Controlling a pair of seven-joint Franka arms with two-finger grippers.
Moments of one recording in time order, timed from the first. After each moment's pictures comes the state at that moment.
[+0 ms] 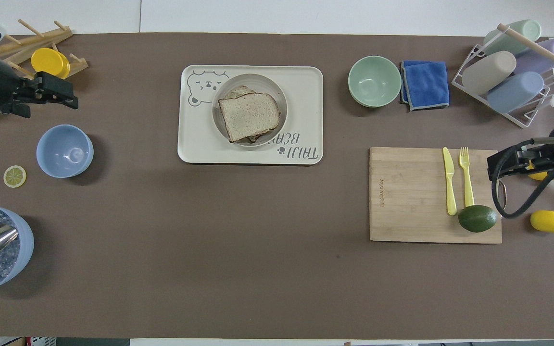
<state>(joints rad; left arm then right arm) -0.06 0.18 -0.02 -1.45 -0.08 1.66 -0.13 -0.01 -0.03 0.06 -1.60 -0.04 1.42 0.05</state>
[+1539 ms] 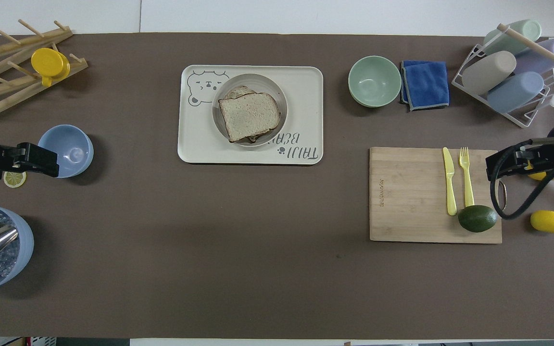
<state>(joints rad) -0.05 -0.05 -0.06 -1.65 0.02 1.49 -0.08 -0.01 -0.03 0.06 -1.60 -0.04 1.42 0.05</state>
